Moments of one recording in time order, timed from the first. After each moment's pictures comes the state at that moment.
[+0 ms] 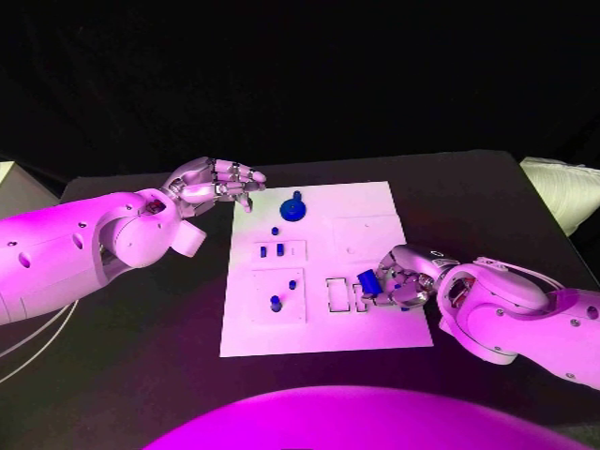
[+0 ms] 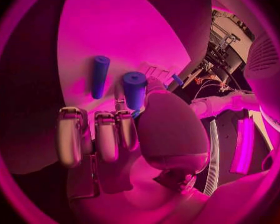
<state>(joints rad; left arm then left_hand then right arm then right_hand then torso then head) 1.14 -0.87 -0.03 1.38 -0.22 0.04 0.31 1.35 -0.18 0.53 -0.01 0.27 0.92 0.17 0.24 0.41 0.94 0.13 0.45 0.14 0.93 0.06 1.06 0.43 0.18 0.87 0.16 0.82 0.77 1.05 -1.00 -0.19 1.82 -1.43 -0.36 -0.44 1.30 -0.16 -0.04 0.34 0.44 1.03 0.08 0.28 0.66 1.46 0.01 1.49 1.31 1.47 -0.05 1.54 1.31 0.04 1.47 0.05 1.44 1.31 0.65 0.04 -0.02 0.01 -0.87</state>
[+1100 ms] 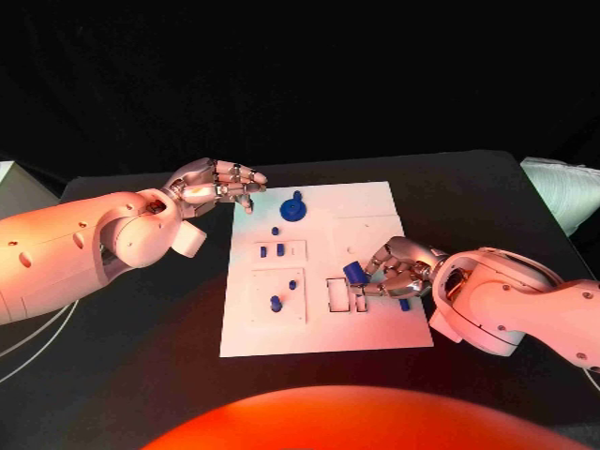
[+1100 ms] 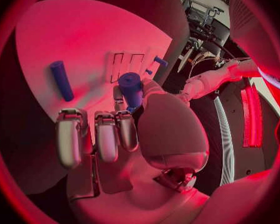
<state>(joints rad) 1.14 -0.87 -0.03 1.38 -0.22 0.05 0.30 1.34 -0.18 0.53 -0.01 0.27 0.92 0.17 0.24 0.41 0.94 0.13 0.45 0.13 0.93 0.06 1.06 0.43 0.18 0.87 0.16 0.82 0.77 1.12 -0.99 -0.19 1.89 -1.14 -0.35 -0.45 1.23 -0.08 0.09 0.30 0.39 1.05 0.10 0.27 0.39 1.47 0.01 1.49 1.31 1.46 -0.06 1.55 1.31 0.04 1.47 0.05 1.46 1.31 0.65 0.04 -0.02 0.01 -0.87</state>
